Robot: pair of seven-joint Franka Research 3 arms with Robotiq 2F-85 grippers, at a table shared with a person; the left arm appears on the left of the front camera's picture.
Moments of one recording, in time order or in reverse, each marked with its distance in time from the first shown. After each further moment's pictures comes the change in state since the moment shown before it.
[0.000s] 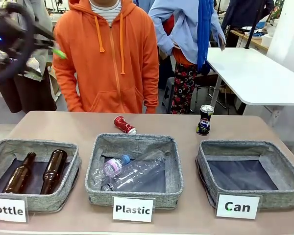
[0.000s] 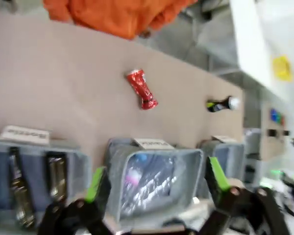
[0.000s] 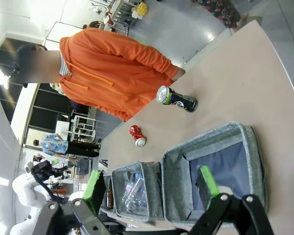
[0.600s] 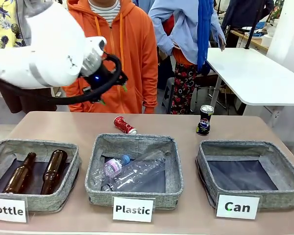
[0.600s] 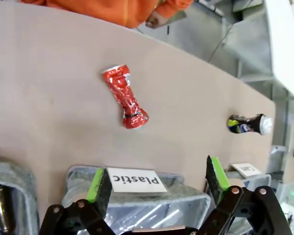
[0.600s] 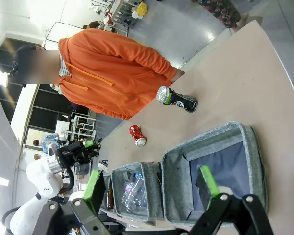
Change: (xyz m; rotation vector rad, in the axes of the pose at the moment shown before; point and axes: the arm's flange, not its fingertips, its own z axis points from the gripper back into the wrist) left arm -0.029 -0.076 -0.192 0.153 0.004 0.044; right arm 0.000 0.000 0.000 0.000 0.000 0.000
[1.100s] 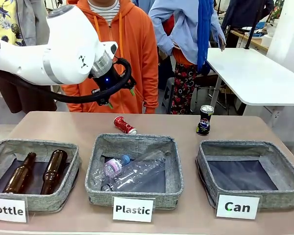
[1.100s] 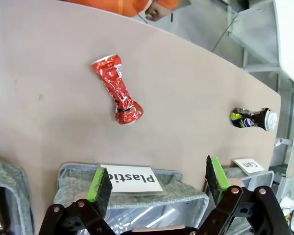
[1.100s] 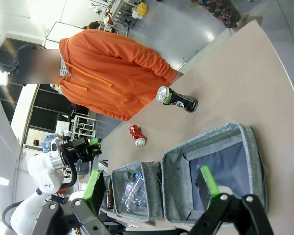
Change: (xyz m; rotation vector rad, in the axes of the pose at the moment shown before) left arm 0.002 -0.015 -0.017 0.022 0.054 -0.007; right arm 0.000 0.000 0.000 0.000 0.000 0.000
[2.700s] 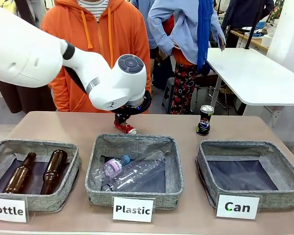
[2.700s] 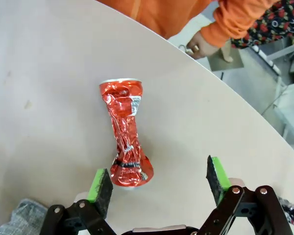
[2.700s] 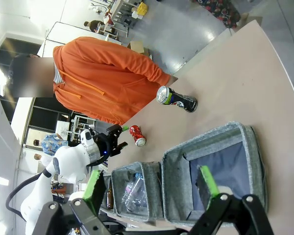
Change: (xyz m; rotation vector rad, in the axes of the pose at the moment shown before) left arm -0.032 -0.035 -0.149 0.260 -0.311 0.217; right arm 0.000 0.000 0.000 0.000 0.000 0.000
